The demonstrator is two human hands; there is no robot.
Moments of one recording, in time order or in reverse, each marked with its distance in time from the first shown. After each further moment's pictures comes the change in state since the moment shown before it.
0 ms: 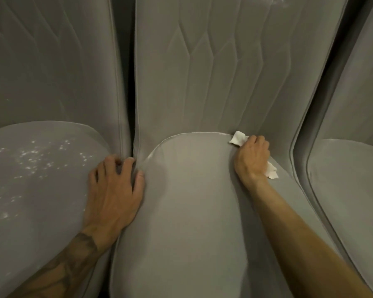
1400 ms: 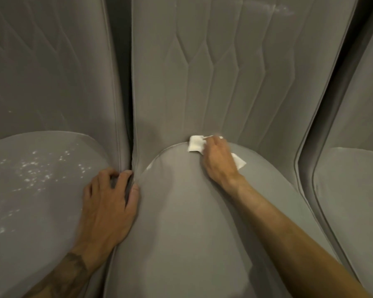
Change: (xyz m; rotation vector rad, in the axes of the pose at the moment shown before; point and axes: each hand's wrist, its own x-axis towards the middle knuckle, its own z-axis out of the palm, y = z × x) left_hand 0.000 0.002 -0.012 -0.057 -0.087 -0.054; right_hand 0.008 -0.056 0.009 0.320 -0.098 -0.523
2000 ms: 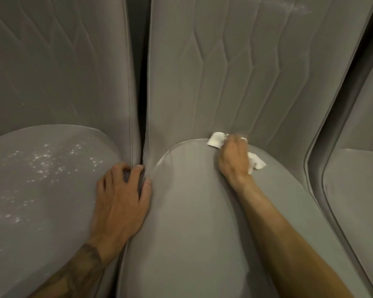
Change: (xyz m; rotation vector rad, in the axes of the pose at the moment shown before) left_hand 0.000 -0.007 0.011 -0.008 0.040 0.022; right_hand -0.003 -0.004 0.007 -0.120 0.023 0.231
